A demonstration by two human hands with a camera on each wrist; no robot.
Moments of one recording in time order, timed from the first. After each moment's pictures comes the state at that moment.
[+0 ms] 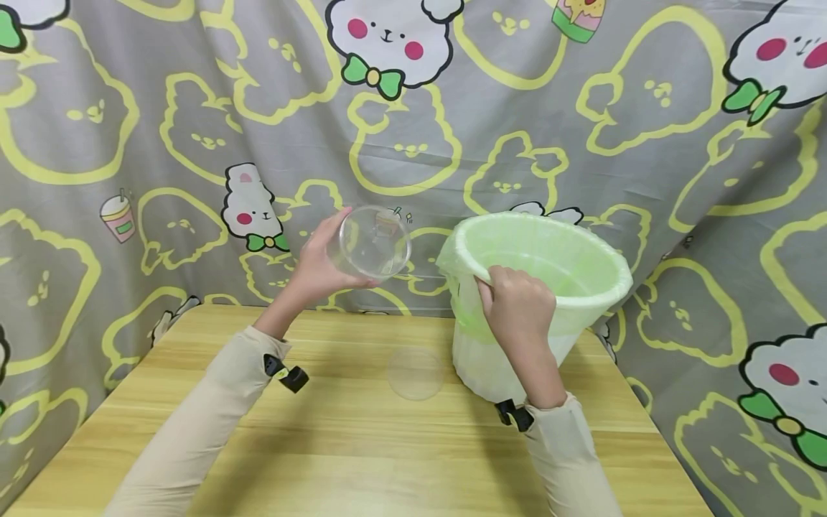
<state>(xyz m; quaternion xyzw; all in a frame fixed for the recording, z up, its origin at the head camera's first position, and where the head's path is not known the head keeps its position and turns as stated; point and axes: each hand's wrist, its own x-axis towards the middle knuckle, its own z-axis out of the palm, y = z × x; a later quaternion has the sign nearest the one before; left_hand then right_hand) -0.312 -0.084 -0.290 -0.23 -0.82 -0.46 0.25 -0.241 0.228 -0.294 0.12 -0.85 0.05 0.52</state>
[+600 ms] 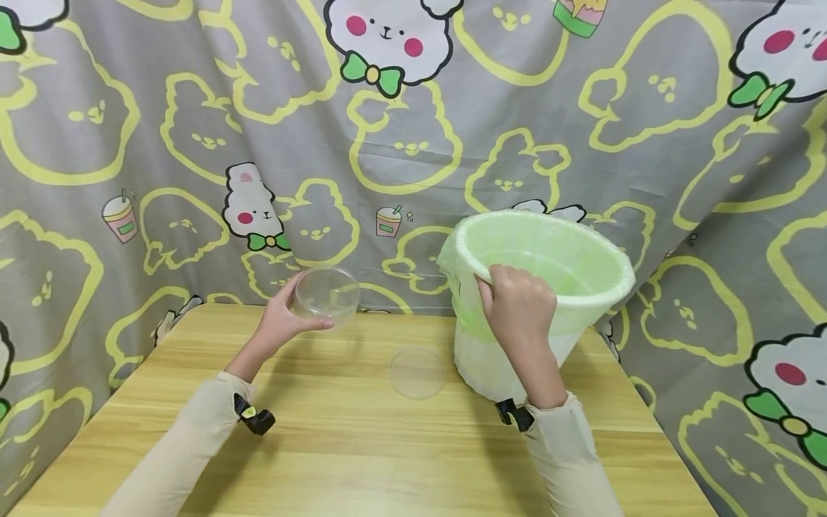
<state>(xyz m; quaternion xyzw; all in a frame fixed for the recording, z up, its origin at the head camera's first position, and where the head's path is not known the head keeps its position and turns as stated) -0.310 -0.163 -0.407 -0.10 -0.82 -0.55 0.12 -0.242 0.228 -0.294 0.13 -0.84 0.05 0.52</state>
